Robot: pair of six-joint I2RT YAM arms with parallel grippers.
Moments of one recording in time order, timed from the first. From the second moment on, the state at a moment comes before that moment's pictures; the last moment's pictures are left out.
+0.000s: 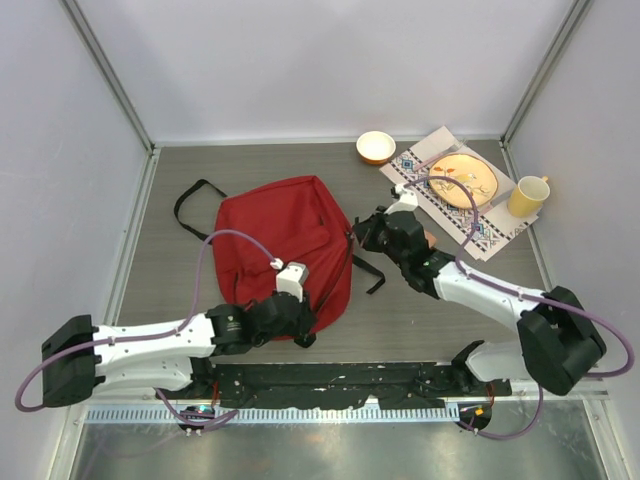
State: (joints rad) left arm -1.21 1.00 0.50 -0.20 -0.36 -0.78; right arm 0.63 1.33 0.71 0.26 0.17 0.68
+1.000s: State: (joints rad) left arm -1.10 1.03 0.88 -0.45 -0.58 -0.73; right arm 0.60 1.00 0.57 0.01 0.29 0.65
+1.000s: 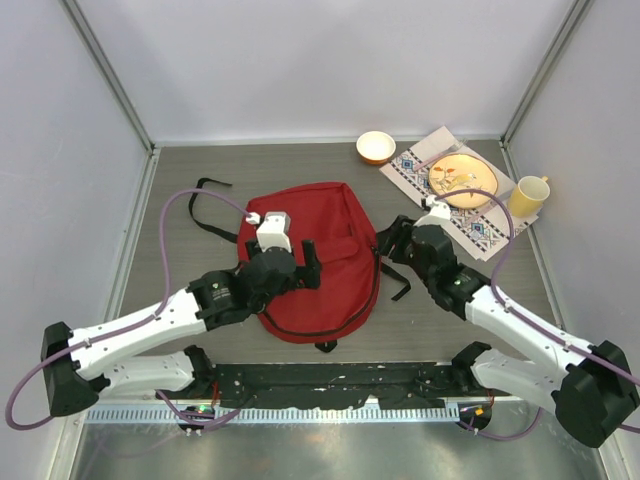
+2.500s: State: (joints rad) left arm -0.89 1.24 1.05 -0.46 -0.35 -0.69; right arm 0.42 1.35 0.51 0.34 -0.23 0.82
